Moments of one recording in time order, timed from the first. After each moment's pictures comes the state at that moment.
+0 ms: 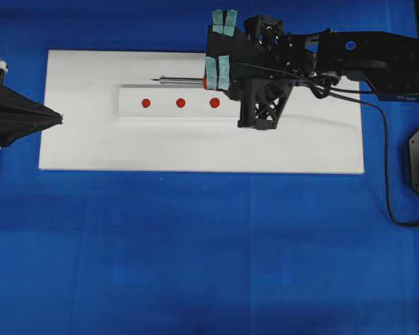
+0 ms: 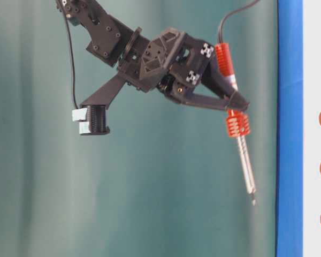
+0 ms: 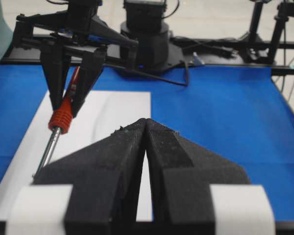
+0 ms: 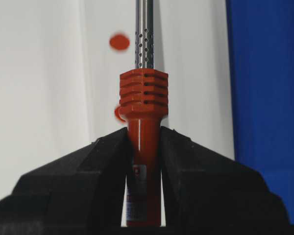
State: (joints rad) left arm -0.01 -0.98 1.23 0.00 -0.33 -0.02; right arm -0.20 -0.02 0.40 -0.12 0.57 0.07
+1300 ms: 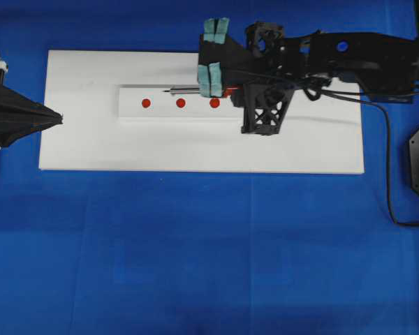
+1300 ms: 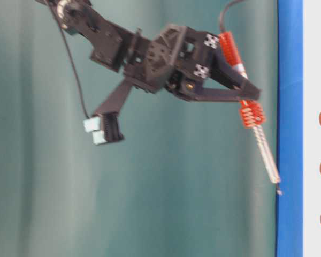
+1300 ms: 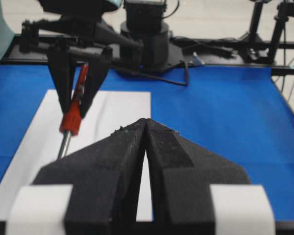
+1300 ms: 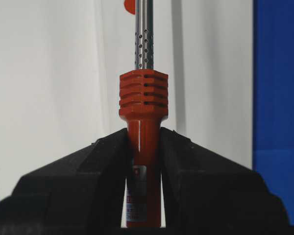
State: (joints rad) left arm -0.01 -0.98 1.23 0.00 -0.33 -0.02; right arm -0.18 0.02 0.36 -0.11 0.66 0.06
